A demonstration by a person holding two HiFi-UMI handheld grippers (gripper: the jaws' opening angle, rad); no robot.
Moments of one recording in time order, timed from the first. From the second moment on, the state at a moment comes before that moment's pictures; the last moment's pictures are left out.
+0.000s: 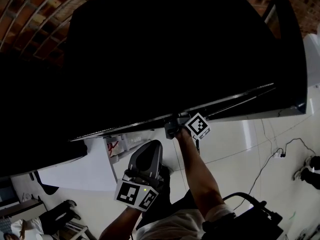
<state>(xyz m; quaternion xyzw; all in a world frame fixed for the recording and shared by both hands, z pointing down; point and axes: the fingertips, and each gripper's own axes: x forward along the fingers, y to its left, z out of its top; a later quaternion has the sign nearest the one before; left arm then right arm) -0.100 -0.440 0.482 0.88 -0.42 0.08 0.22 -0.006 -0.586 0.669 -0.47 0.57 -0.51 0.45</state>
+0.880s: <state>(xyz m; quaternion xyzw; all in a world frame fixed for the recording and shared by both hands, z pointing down) -0.101 -0.430 0.478 0.88 -0.42 0.08 0.22 -0.004 -0.553 0.646 -0.46 0.58 -0.51 0.43</state>
